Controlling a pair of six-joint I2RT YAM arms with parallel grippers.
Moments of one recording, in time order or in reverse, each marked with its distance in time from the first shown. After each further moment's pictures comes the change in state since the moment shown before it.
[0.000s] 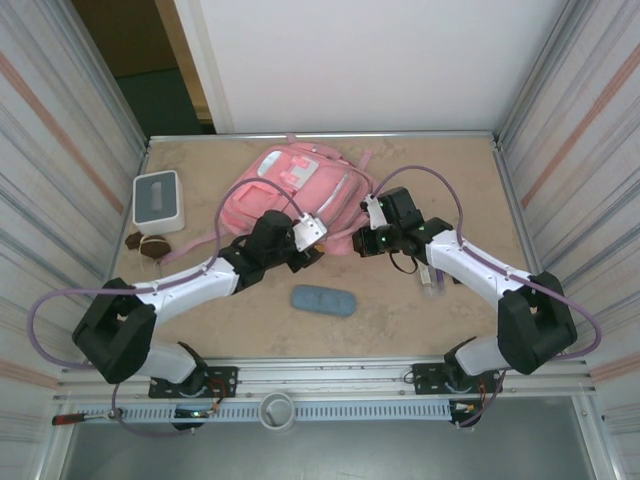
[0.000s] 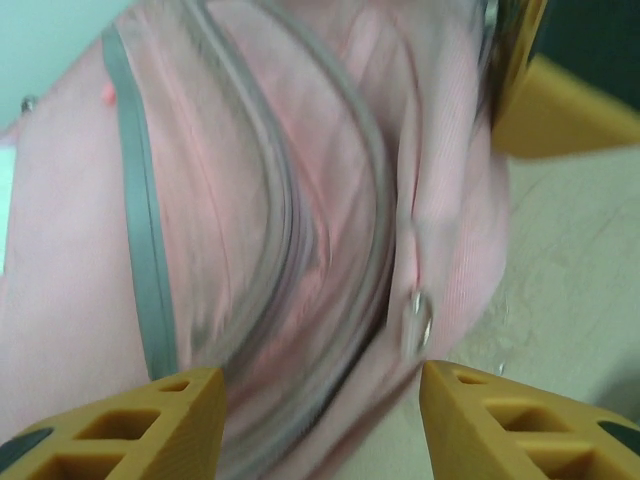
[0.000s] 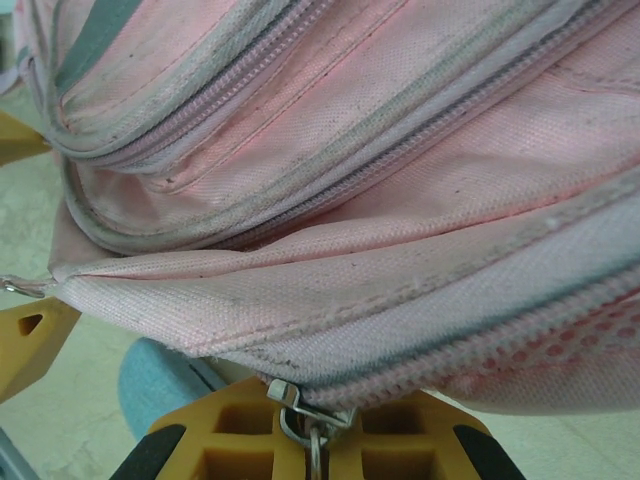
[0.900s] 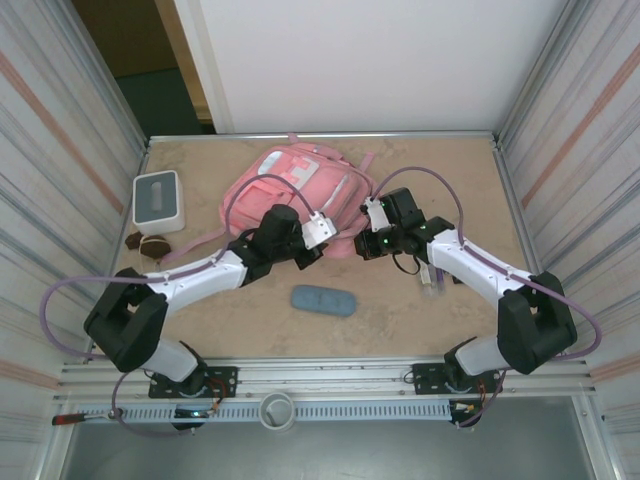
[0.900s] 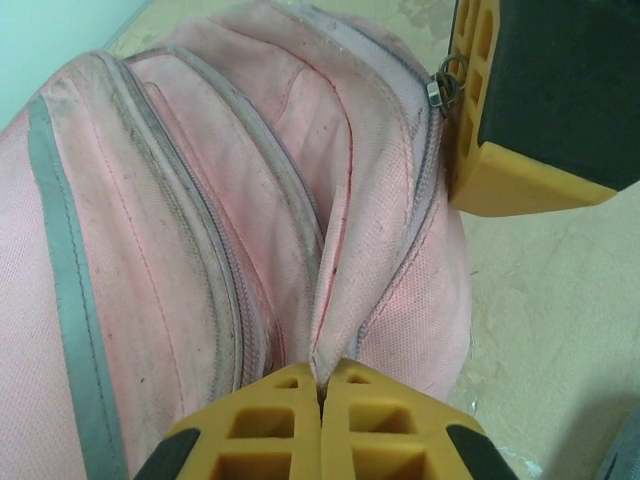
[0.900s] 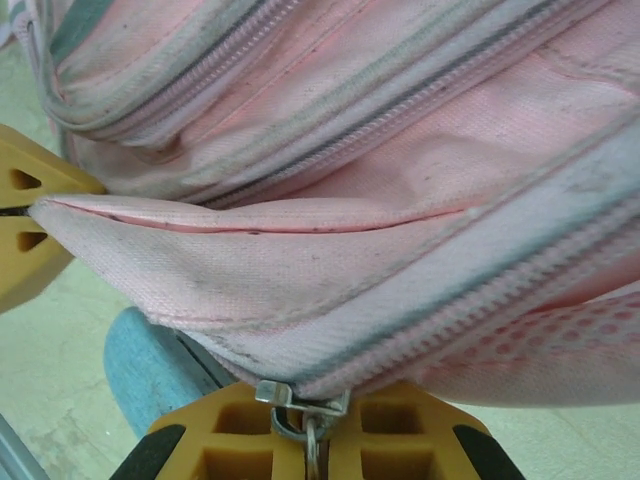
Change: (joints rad) left arm 0.020 0.061 0.037 0.019 0.118 0.060; right arm -0.031 0.000 0.000 -0.052 -0.021 -0.082
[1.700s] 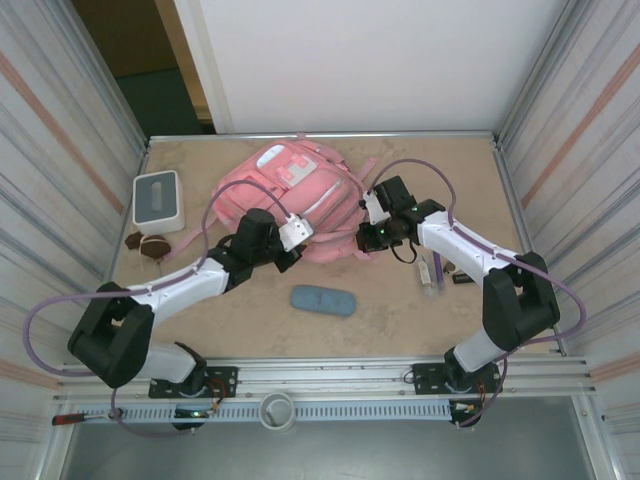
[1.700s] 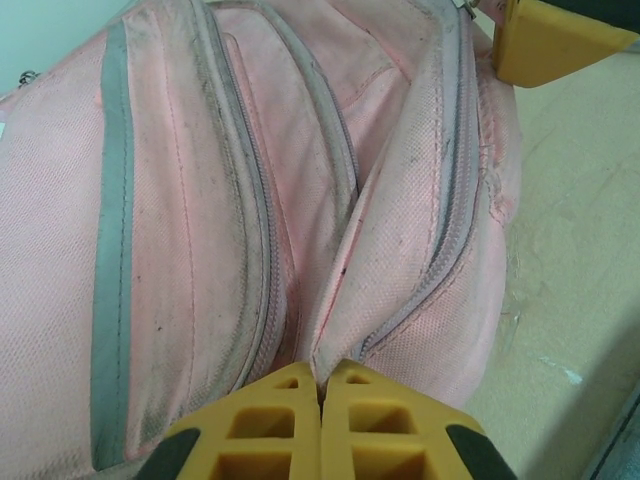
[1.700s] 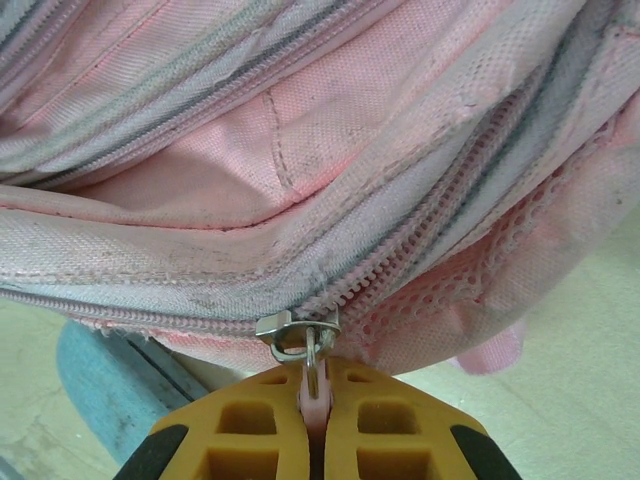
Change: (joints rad) left arm 0.105 -0.101 -0.123 0.001 0.024 -0.004; right arm -0.016 0.139 0.158 -0.165 0.037 0.009
